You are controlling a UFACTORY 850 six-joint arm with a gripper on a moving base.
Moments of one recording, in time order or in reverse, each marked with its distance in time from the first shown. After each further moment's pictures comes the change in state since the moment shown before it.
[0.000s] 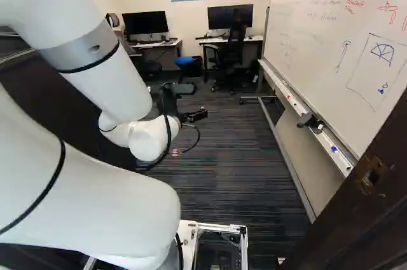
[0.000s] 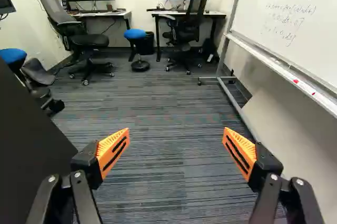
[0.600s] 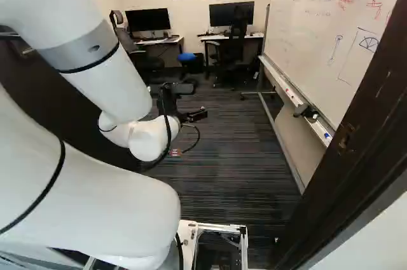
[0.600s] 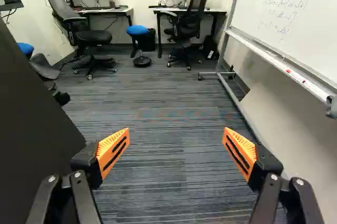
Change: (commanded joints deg) arm 0.0 0.0 0.0 0.0 0.0 0.0
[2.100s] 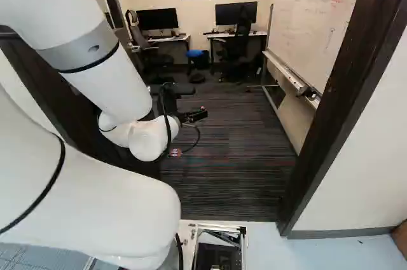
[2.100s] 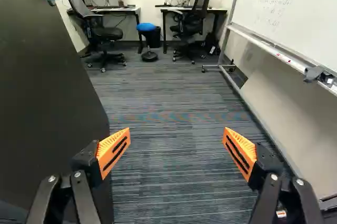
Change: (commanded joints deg) arm 0.0 0.0 0.0 0.0 0.0 0.0
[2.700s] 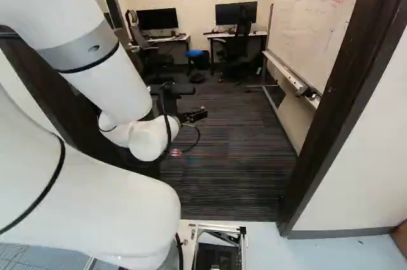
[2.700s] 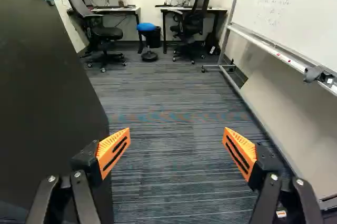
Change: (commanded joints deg) arm 0.0 0.0 0.0 0.0 0.0 0.0
